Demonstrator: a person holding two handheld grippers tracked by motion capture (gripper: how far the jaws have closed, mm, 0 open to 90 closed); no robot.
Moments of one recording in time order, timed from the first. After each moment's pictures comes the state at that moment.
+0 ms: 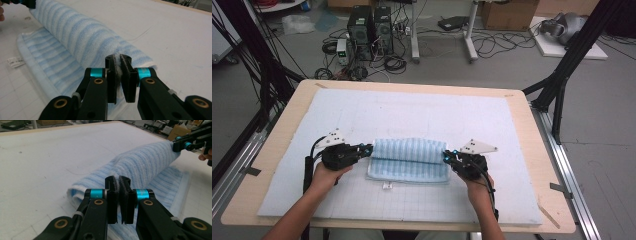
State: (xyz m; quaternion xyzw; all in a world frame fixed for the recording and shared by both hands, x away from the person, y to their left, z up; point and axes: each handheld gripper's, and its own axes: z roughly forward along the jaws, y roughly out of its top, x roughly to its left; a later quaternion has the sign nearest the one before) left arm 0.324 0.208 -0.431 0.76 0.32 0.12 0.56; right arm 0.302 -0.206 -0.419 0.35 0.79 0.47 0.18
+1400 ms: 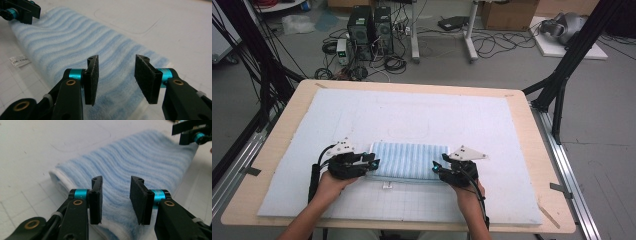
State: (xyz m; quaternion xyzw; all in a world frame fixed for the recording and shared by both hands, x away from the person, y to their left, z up) left arm 0.308 0.185 -0.444 0.79 0.35 0.09 0.50; right arm 0.287 -0.177 -0.425 0.38 0.79 0.44 0.19
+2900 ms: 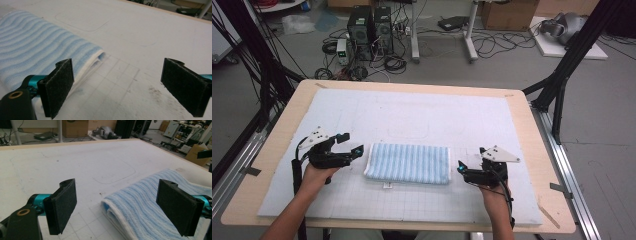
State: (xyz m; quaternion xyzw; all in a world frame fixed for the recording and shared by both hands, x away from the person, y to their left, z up) left arm 0.322 0.237 -0.421 0.70 0.37 0.17 0.59; right arm 0.281 -0.254 -0.417 0.42 0.75 0.44 0.26
